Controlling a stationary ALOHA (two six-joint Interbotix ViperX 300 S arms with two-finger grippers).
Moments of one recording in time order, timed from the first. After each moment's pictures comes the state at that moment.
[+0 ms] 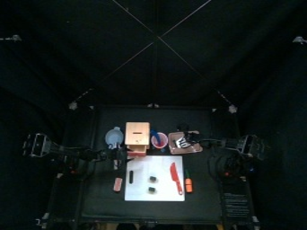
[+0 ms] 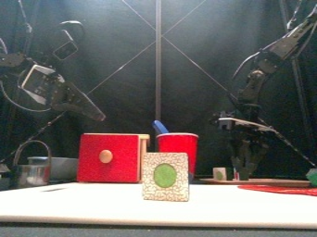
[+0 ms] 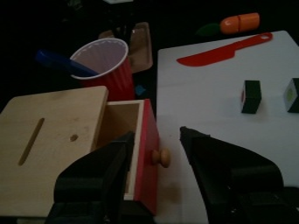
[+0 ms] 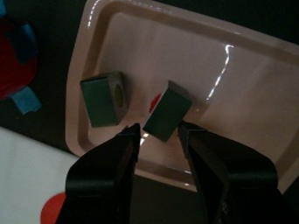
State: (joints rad) left arm 0.04 -0.34 1.20 -0.24 -0.55 0.41; right arm -0.46 -0.15 0.79 -0.12 0.61 0.81
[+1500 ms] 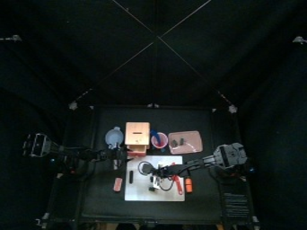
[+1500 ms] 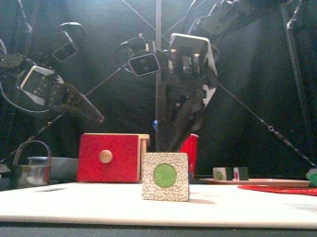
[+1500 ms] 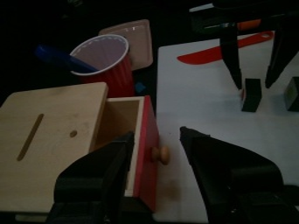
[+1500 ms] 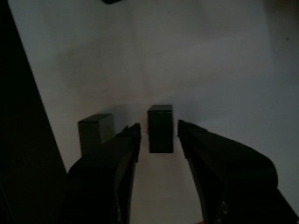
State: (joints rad) left arm 0.04 -0.34 1.21 -0.25 -0.54 0.41; right arm 0.14 0.25 0.31 -0.05 0.53 0.46
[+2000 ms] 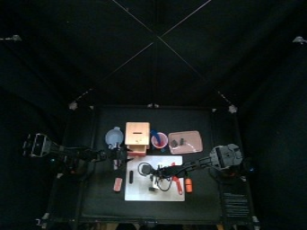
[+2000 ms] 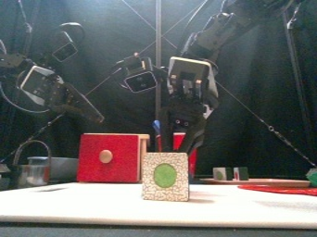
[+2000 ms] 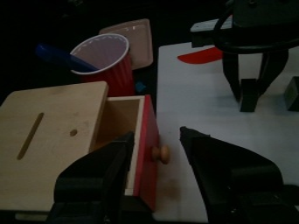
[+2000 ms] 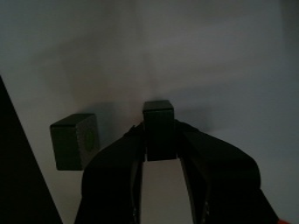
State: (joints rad) left arm 0.04 -0.34 1.21 -0.25 -0.54 0.41; right arm 0.14 0.27 0.32 -0.08 0.56 0.47
